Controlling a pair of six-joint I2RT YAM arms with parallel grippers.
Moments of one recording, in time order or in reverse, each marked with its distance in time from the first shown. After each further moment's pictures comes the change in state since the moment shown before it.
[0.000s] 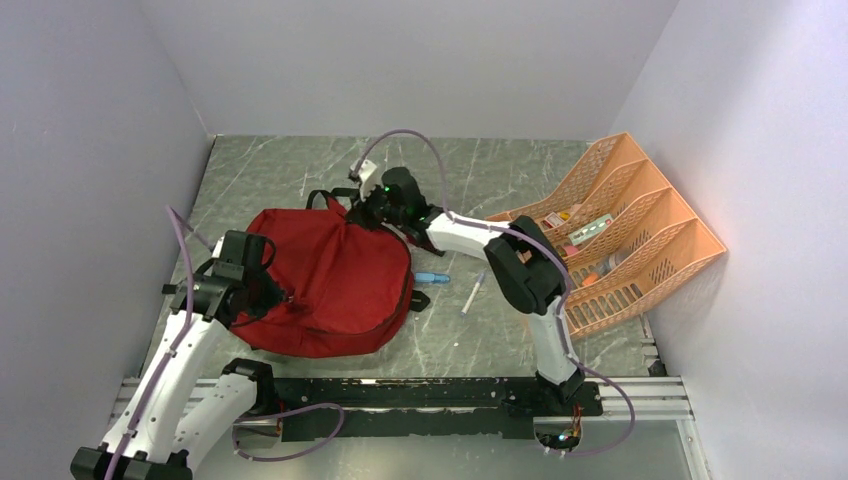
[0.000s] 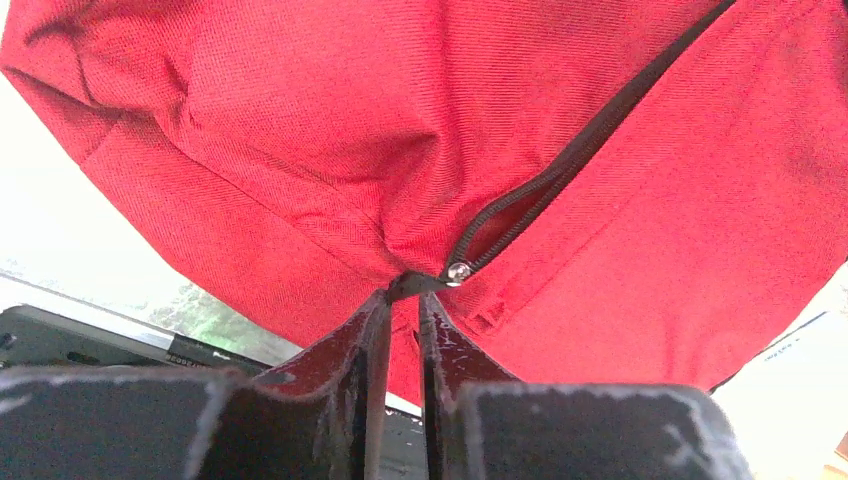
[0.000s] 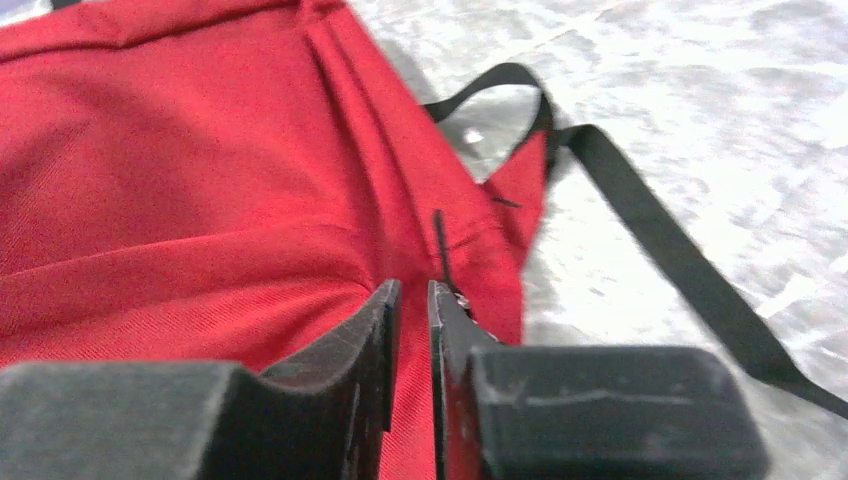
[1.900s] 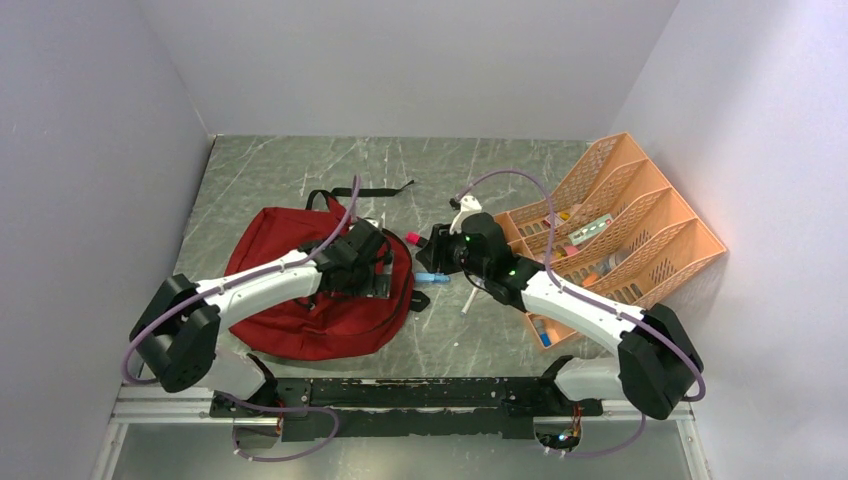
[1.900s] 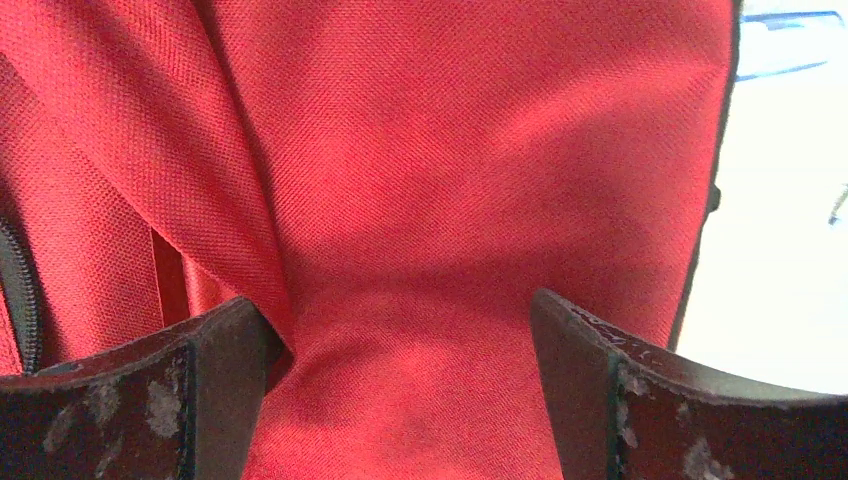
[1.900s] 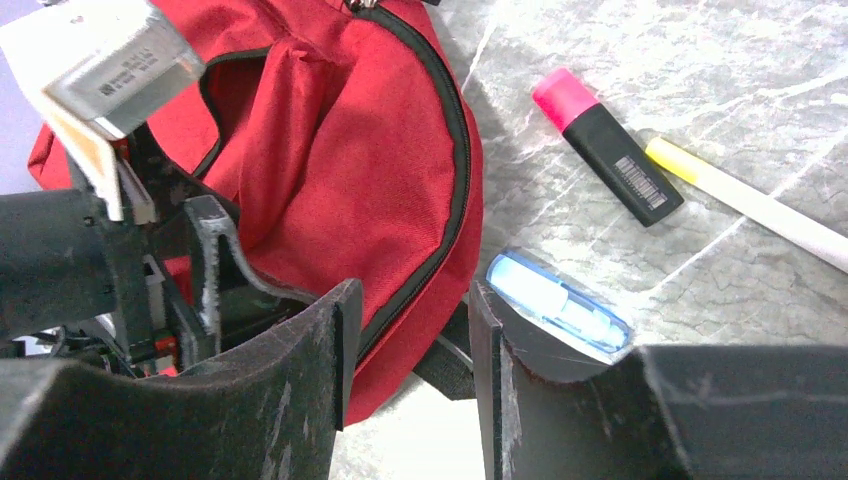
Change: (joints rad) left arm -0.568 0.650 0.118 0.484 0.007 0.243; right arm -0.049 -0.865 -0.741 -0.258 0.312 0.531
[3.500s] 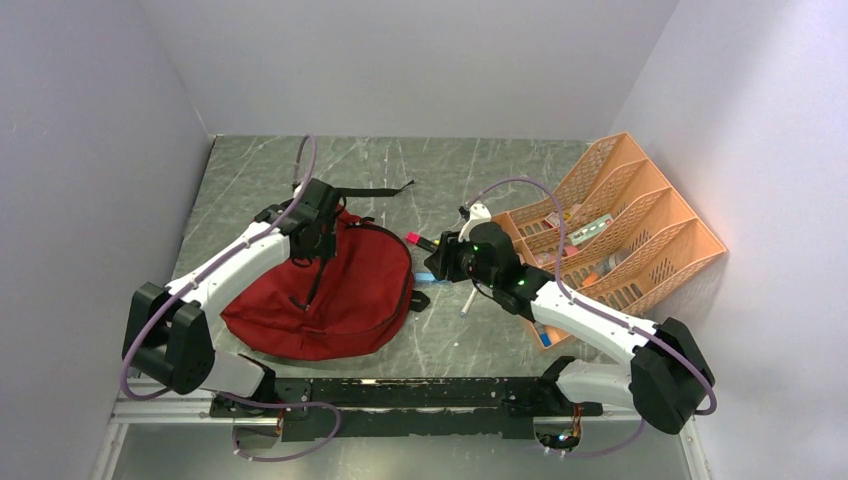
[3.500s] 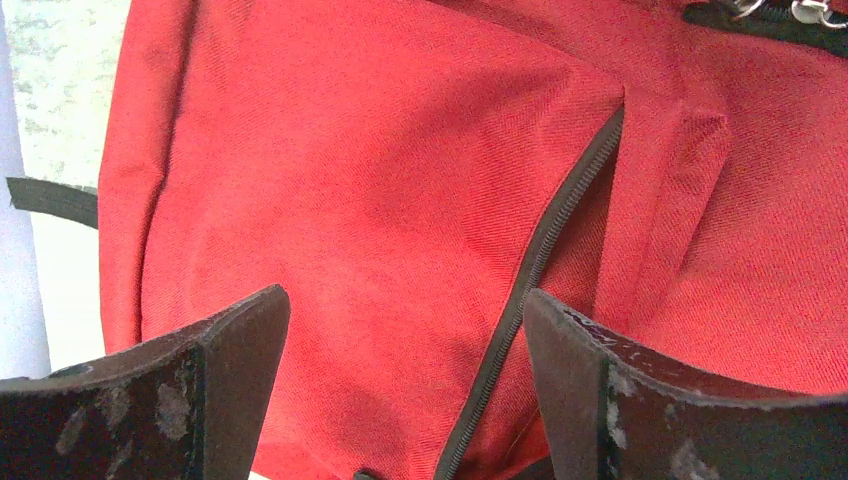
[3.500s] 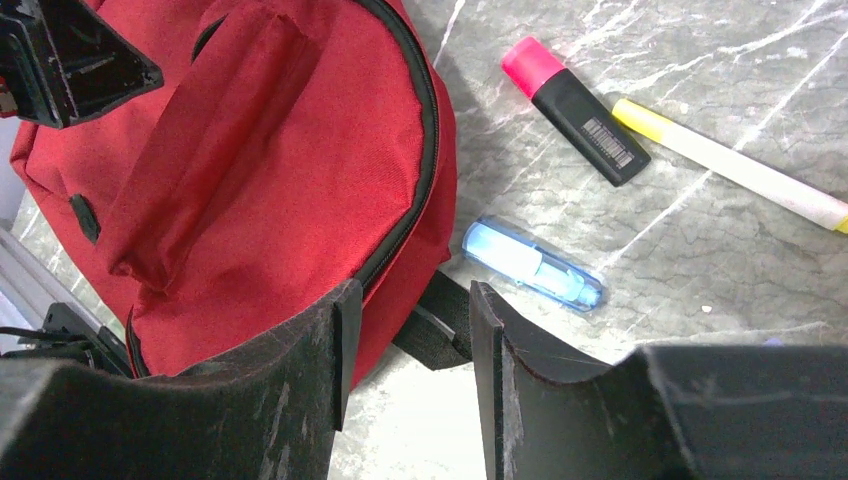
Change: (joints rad) left arm 0.312 -0.017 0.166 -0.229 -0.357 0.155; right arm 0.000 -0.095 -0.072 -0.030 0.042 0.010
